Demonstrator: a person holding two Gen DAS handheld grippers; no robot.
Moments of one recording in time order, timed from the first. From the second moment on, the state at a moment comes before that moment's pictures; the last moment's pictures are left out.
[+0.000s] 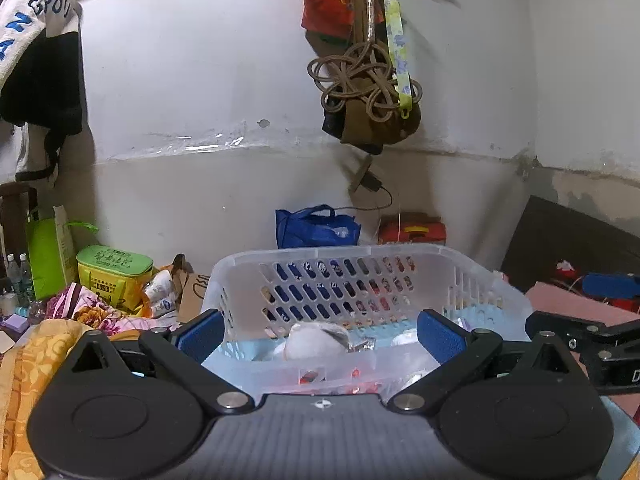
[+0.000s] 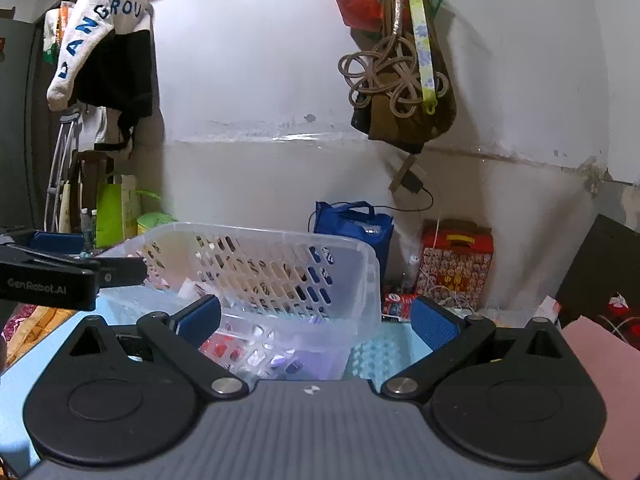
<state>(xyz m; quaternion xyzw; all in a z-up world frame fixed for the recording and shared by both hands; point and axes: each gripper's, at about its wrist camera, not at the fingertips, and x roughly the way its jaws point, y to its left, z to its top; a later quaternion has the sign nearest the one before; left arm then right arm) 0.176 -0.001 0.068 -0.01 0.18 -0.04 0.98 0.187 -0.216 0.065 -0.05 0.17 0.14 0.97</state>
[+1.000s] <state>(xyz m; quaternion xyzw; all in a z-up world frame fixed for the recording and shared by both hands) 0.180 -0.012 0.055 0.00 0.22 -0.04 0.98 0.193 -0.230 0.055 -0.01 0.20 0.13 0.97</state>
